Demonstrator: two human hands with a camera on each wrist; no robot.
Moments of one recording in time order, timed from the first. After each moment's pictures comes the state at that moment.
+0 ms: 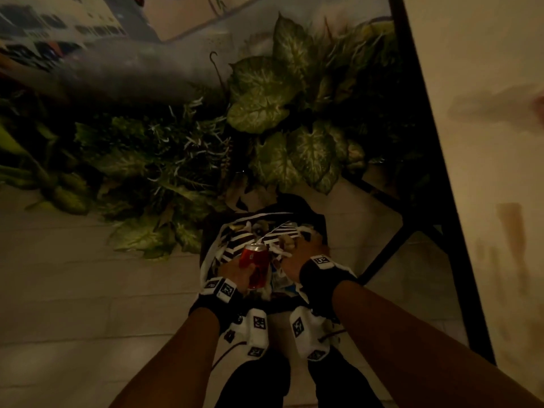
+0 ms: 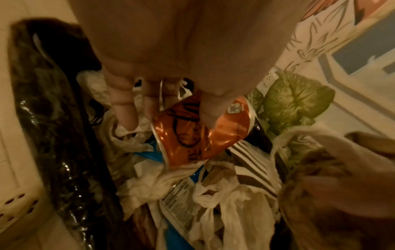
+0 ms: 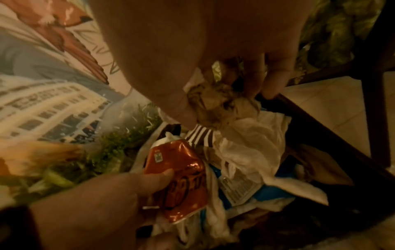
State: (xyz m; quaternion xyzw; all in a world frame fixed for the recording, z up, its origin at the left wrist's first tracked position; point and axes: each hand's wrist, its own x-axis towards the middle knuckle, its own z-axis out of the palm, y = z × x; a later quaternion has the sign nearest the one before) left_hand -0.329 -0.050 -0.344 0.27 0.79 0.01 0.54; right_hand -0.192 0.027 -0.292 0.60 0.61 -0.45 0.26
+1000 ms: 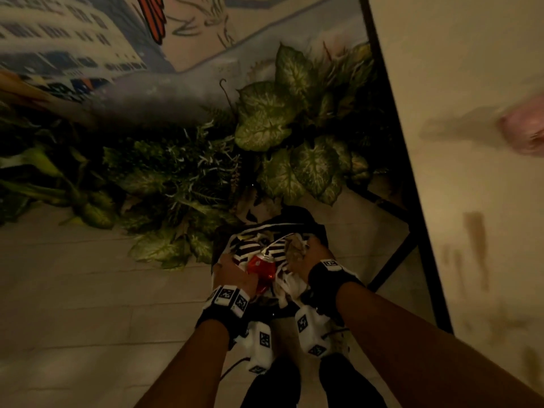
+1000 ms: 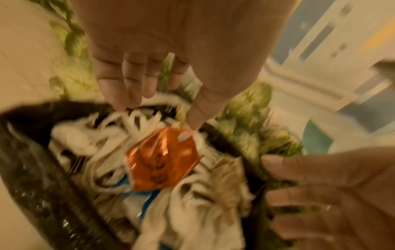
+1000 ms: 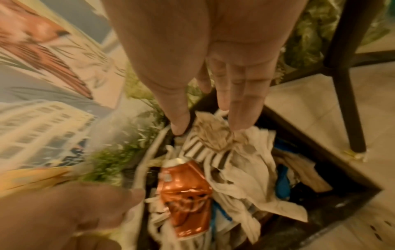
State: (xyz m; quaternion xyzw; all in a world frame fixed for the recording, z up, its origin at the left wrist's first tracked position) left_hand -0.322 -0.052 -0.282 0.21 0.89 0.08 0.40; right_hand -0.170 0.035 -0.298 0.65 0.56 -0.51 0.11
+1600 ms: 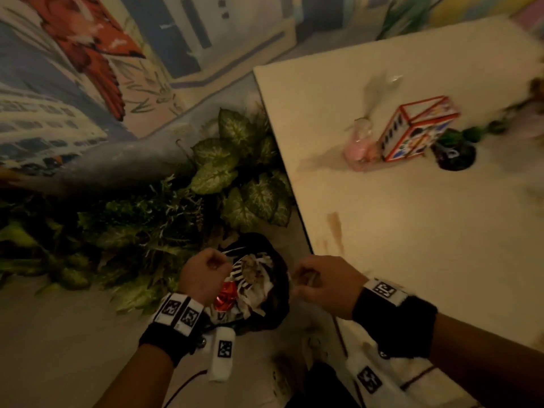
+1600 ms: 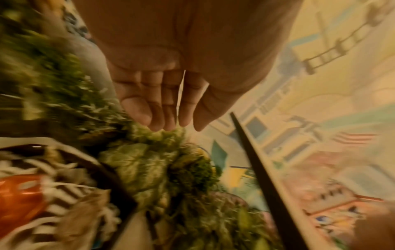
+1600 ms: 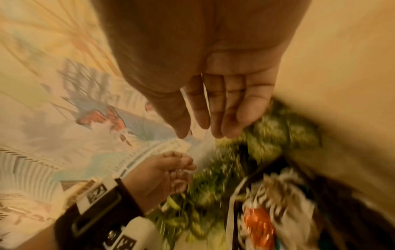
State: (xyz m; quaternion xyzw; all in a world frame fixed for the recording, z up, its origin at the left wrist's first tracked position) left_hand -0.262 -0.028 -0.105 0.45 0.80 0.19 0.36; right_hand -0.014 -0.001 -0.047 0.50 0.73 -0.47 0.02
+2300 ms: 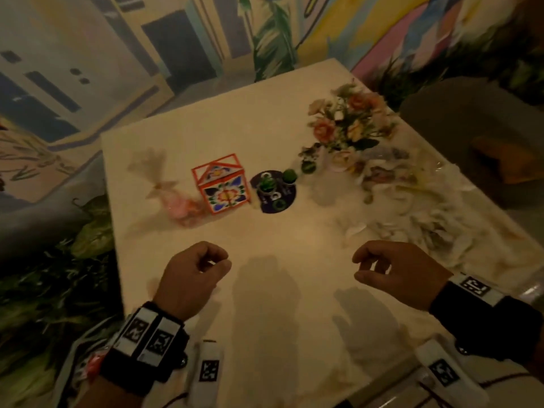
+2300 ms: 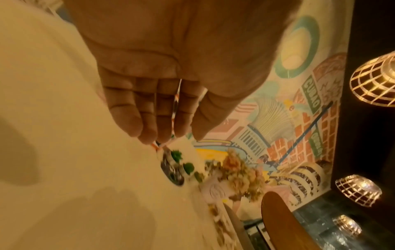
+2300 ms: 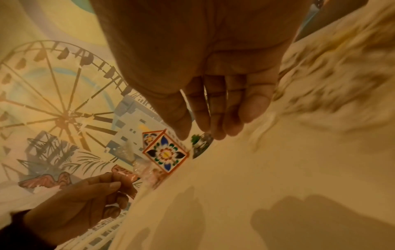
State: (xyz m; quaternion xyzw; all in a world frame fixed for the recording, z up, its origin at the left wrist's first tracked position) left_hand 0.074 0.078 -0.008 0.57 0.68 0.24 0.39; right_hand 0.409 0.057 0.009 0.65 0.66 -0.38 -0.09
